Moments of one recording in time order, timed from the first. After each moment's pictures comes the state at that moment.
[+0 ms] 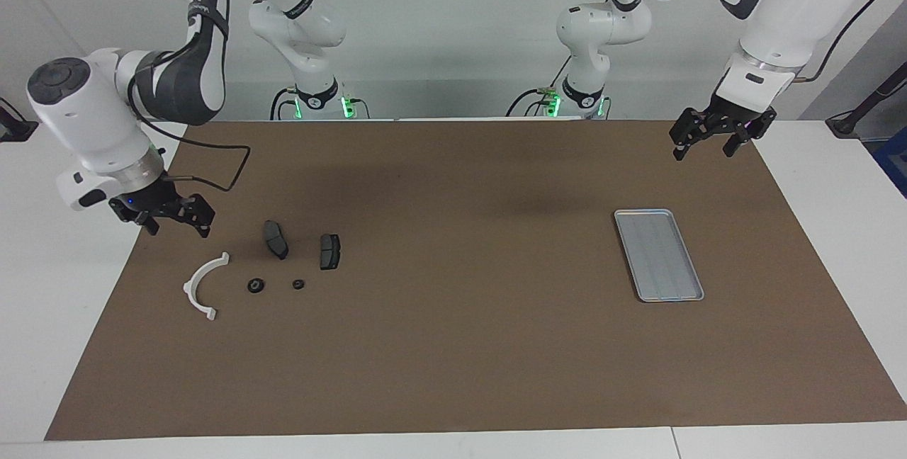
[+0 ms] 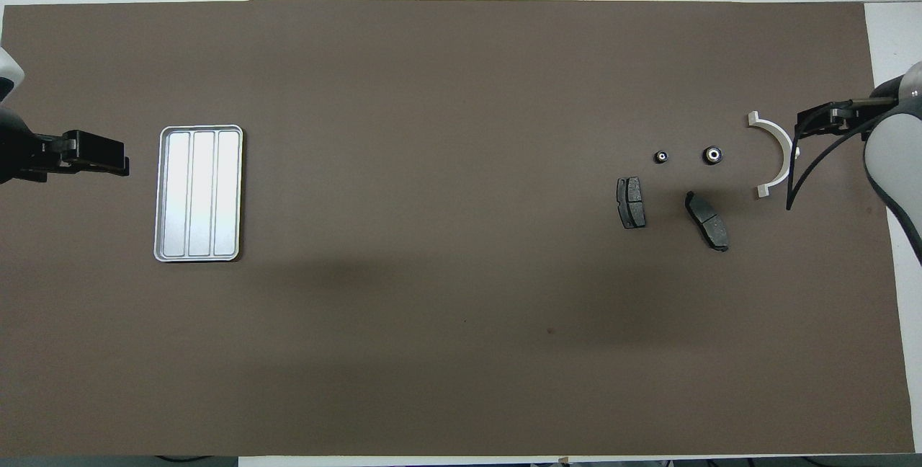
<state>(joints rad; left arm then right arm) 0.03 -0.03 -0.09 -1.66 0.01 1.65 -0.06 -0.22 0.25 0.05 -1.70 -0.05 2.01 -0.08</state>
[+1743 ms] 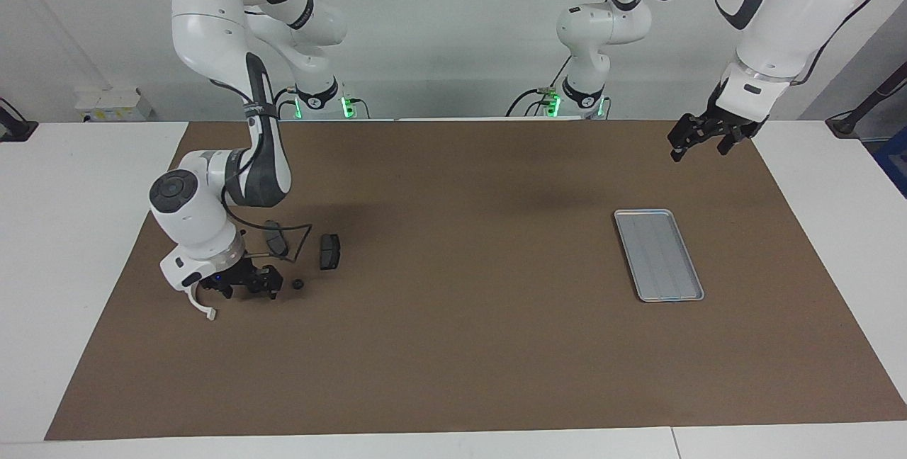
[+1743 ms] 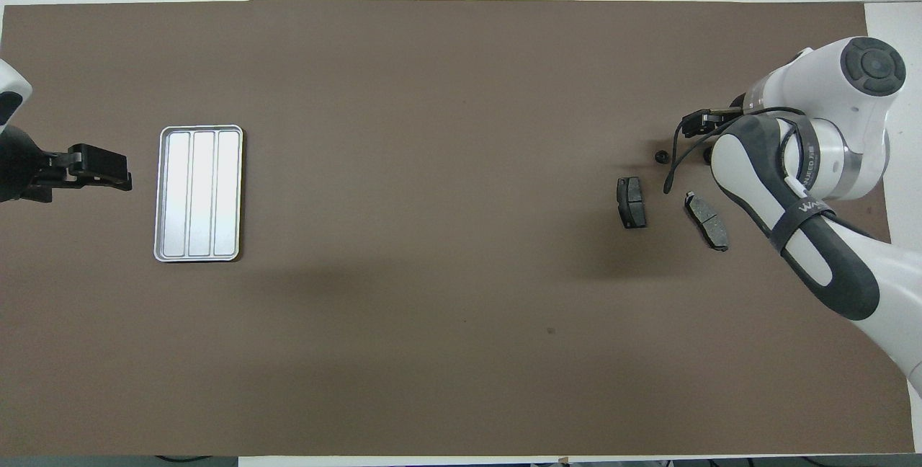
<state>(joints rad) 0.04 -0.05 -0.09 -1.72 0.01 1.66 -0.13 -0.12 0.48 0.07 -1.77 -0.05 2.31 0.03</state>
